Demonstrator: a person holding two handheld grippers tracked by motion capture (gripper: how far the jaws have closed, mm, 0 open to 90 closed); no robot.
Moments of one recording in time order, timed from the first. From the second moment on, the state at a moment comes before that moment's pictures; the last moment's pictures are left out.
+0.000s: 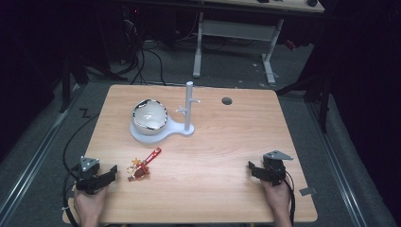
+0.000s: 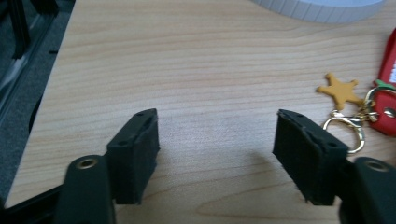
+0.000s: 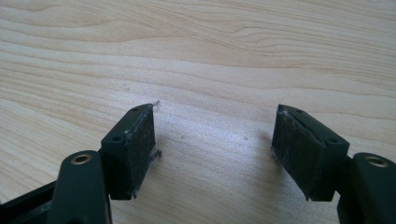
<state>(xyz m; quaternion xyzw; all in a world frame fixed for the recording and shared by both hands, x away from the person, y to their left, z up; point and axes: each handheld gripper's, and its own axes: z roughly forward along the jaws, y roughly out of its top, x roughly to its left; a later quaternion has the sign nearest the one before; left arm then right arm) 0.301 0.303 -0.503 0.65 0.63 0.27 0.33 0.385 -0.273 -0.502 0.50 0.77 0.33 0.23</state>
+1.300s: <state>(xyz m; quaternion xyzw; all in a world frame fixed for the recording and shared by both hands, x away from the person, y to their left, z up) 0.282 0.246 -0.481 0.72 0.52 0.23 0.40 0.385 -0.273 -0.502 0.50 0.77 0.33 0.23</state>
